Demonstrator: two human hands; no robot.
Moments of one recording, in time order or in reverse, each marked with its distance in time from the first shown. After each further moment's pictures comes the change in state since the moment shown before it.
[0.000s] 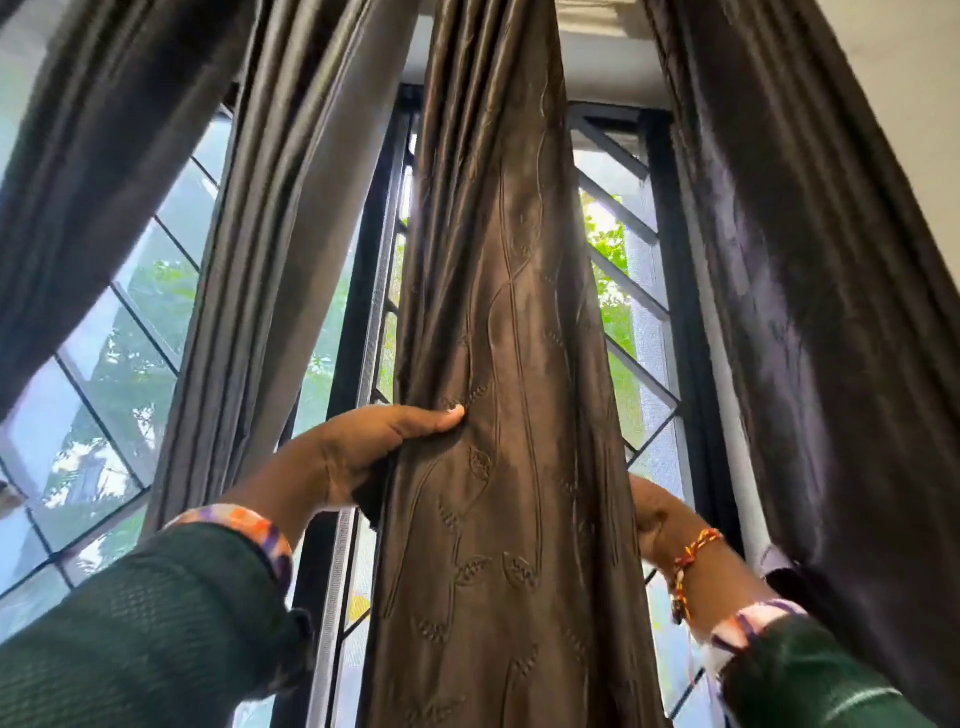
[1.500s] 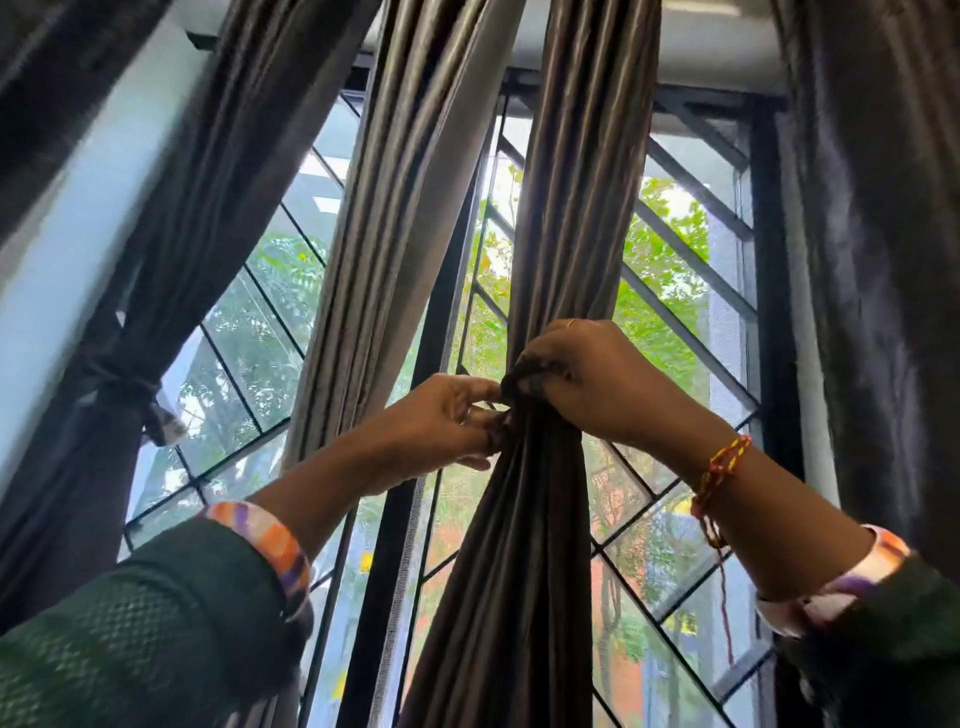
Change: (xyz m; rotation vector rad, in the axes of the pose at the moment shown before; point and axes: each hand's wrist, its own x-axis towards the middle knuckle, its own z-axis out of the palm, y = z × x) left_hand -0.045 -0.023 -0.025 0.218 -0.010 0.464; right_hand -0.007 -0.090 0.108 -1.248 0.136 -0.819
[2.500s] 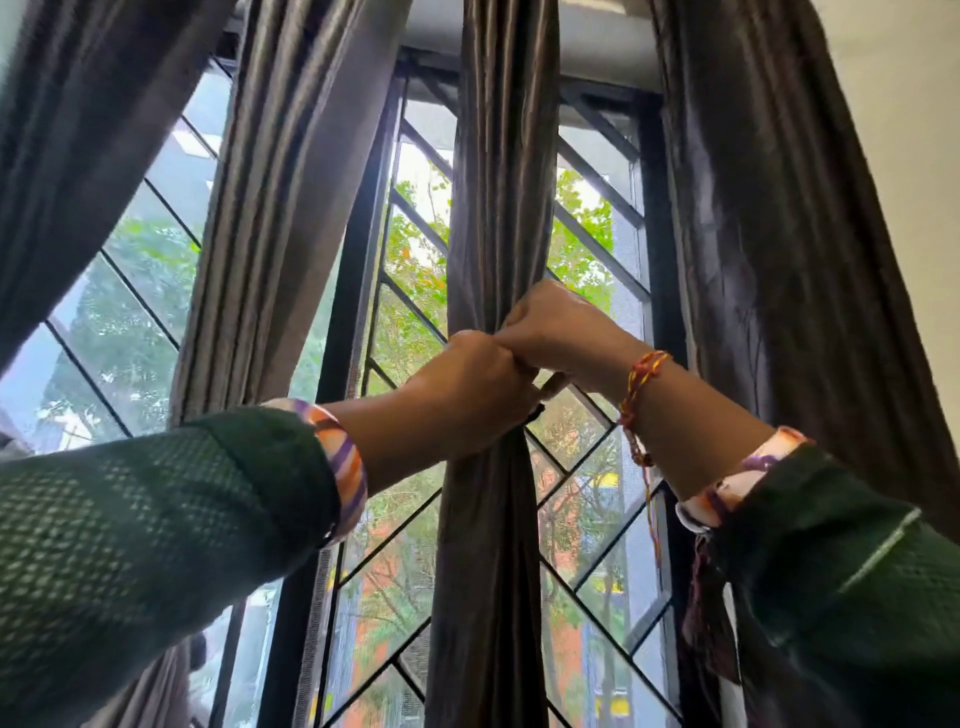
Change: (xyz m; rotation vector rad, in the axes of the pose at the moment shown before) left_hand 0.058 0.043 0.073 1.974 -0.007 0.745; right_hand 0.000 0.022 -0.032 0.198 -0.012 0.623
